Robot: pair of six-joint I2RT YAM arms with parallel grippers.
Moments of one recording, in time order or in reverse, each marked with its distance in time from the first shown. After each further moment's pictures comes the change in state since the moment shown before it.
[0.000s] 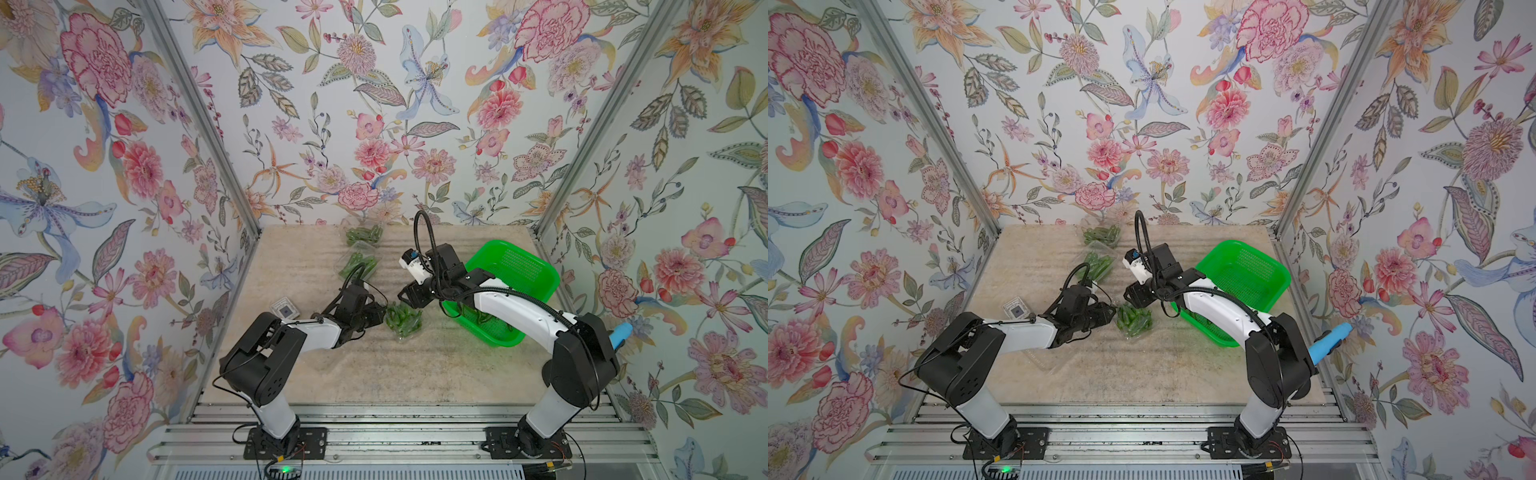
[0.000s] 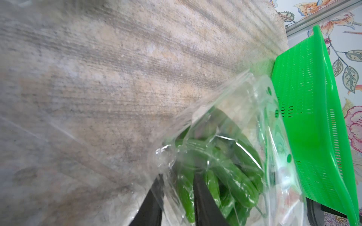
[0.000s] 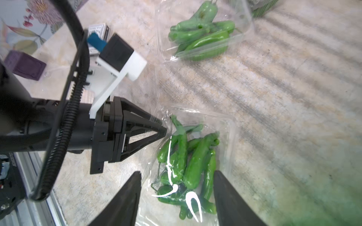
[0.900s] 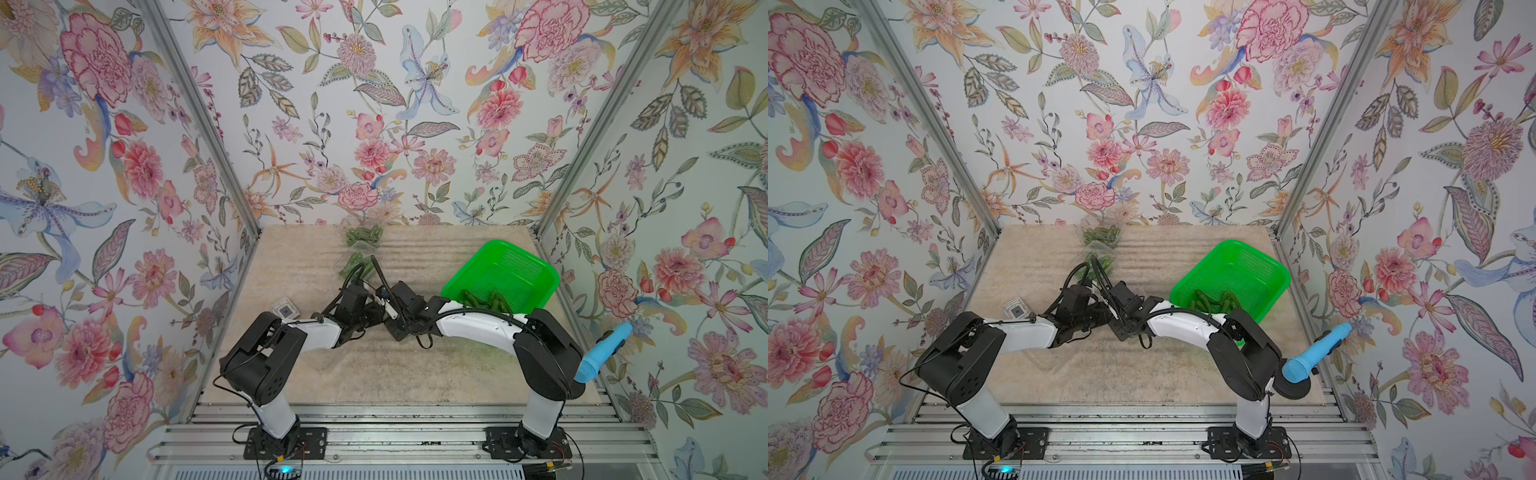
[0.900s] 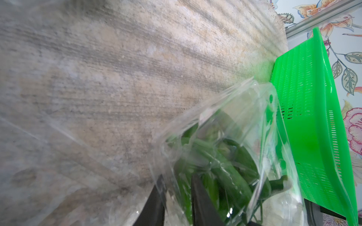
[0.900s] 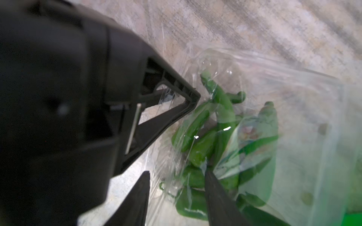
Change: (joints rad) left arm 0.001 0.006 0.002 0.011 0.006 -0.004; right arm 0.237 0.150 -0.031 0.020 0.339 0.124
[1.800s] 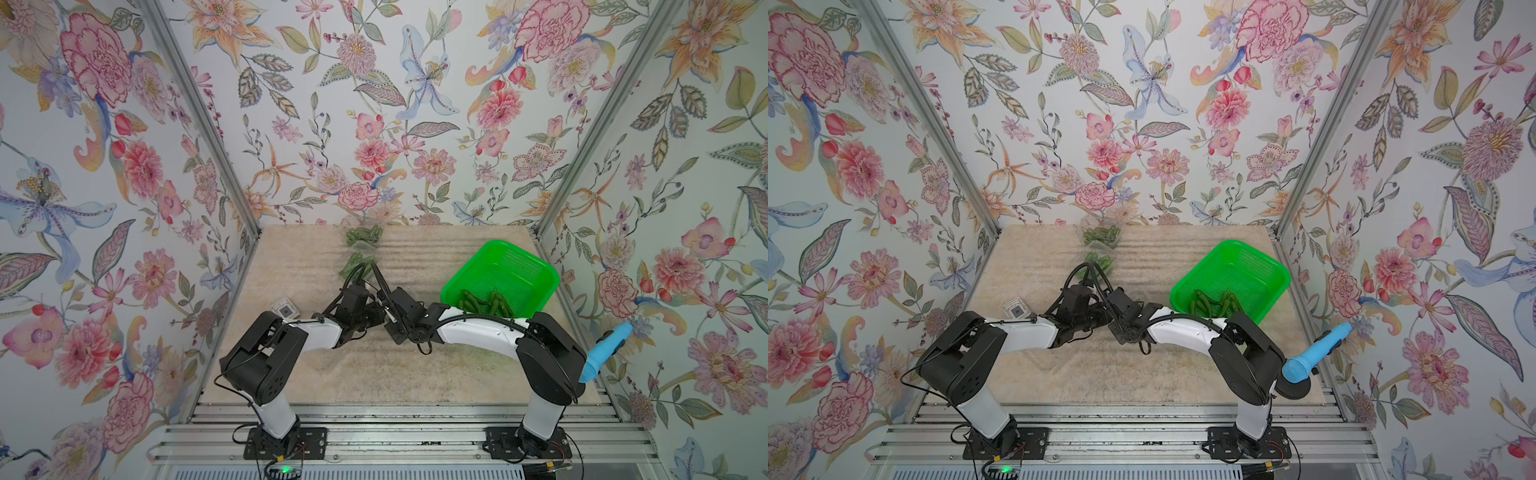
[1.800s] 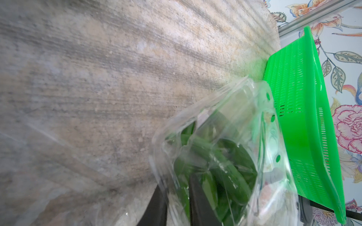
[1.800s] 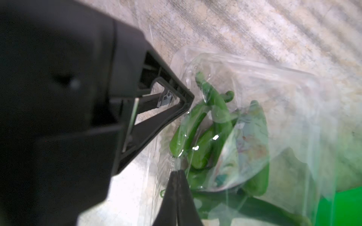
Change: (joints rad) left arm 0.000 0.004 0.000 0.016 0.026 -0.014; right arm 0.030 -0.040 -0.057 0.040 0.114 0.032
